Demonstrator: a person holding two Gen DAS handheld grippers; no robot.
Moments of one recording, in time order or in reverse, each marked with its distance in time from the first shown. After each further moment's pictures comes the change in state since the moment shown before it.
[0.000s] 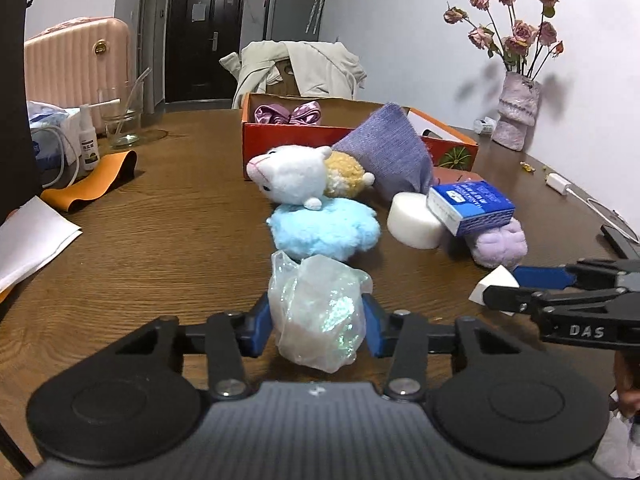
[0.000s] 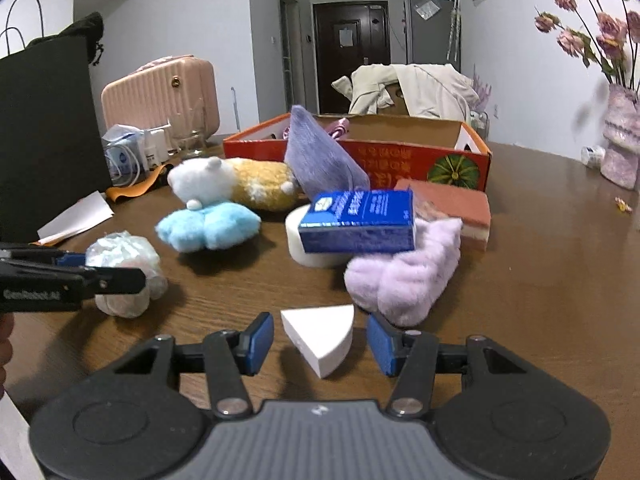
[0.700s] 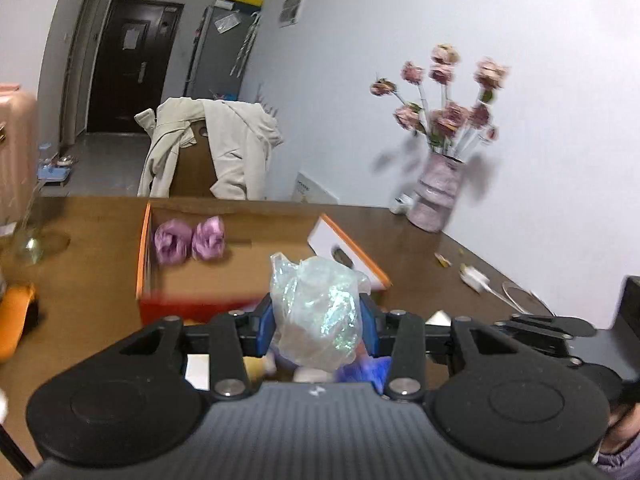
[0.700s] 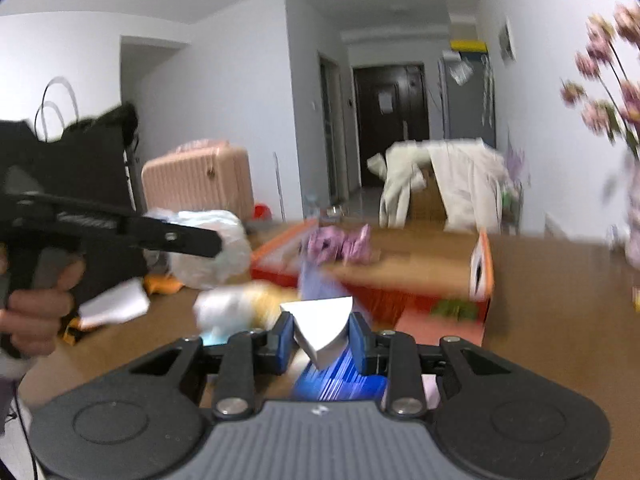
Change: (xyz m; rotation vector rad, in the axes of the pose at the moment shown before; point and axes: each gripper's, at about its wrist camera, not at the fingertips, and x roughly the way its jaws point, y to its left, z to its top) left arm 0.022 -0.015 0.171 -0.006 -0.104 -0.272; right arm -0.036 -0.049 0.119 -0.084 -0.233 0.127
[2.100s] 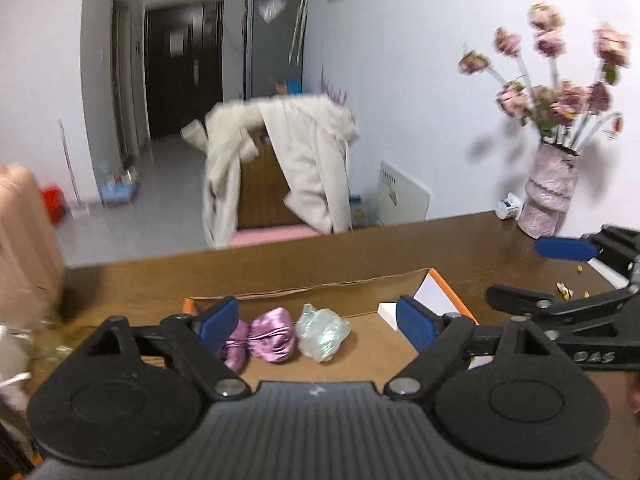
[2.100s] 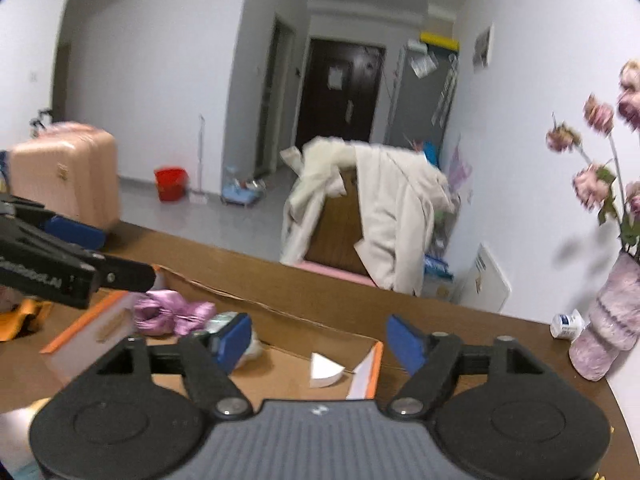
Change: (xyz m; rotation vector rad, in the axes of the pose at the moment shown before) left arm 0.128 0.008 0.107 0.114 0.042 0.285; right arm 0.132 -0.082 0.127 -0.133 0.091 -0.231
